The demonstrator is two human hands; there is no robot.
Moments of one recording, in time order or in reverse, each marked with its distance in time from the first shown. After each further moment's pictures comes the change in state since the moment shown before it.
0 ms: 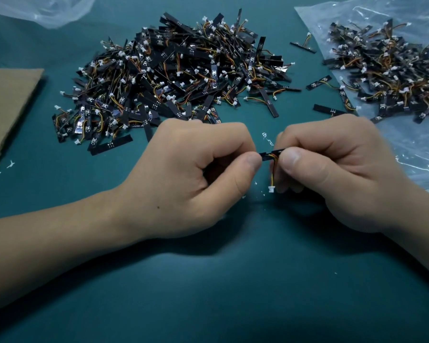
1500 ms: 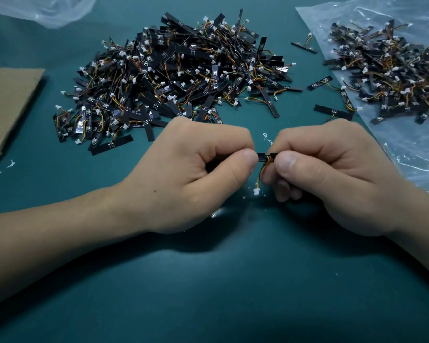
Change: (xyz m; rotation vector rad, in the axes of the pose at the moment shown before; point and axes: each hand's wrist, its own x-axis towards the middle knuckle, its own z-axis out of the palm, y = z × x) left_hand 0.002 -0.008 -0.002 -0.190 -0.109 -0.075; right_hand 0.003 -0.001 0.001 0.016 -0.063 0.032
